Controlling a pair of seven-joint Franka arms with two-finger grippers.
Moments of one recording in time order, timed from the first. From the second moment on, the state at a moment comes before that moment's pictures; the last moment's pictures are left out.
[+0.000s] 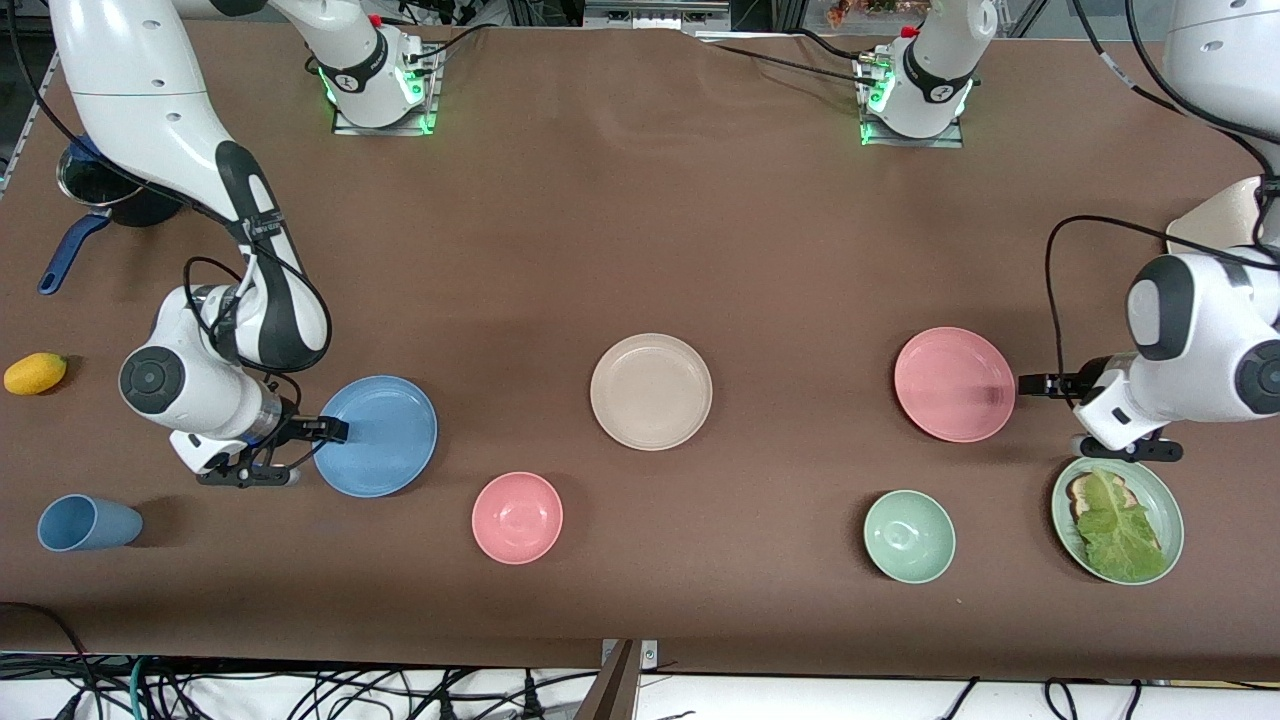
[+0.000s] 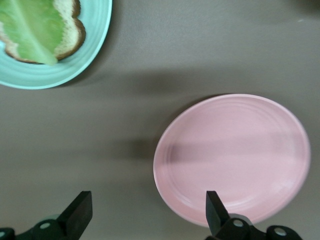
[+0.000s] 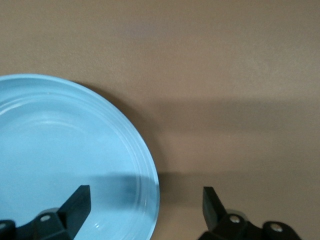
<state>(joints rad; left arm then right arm) 0.14 0.52 0.00 -1.73 0.06 2.03 0.15 0.10 0.69 -0.09 -1.66 0.05 2.34 -0.01</state>
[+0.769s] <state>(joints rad) 0.19 0.56 -0.01 -1.89 0.06 2.20 0.28 0.09 0.69 -0.09 -1.69 0.05 2.34 -0.03</state>
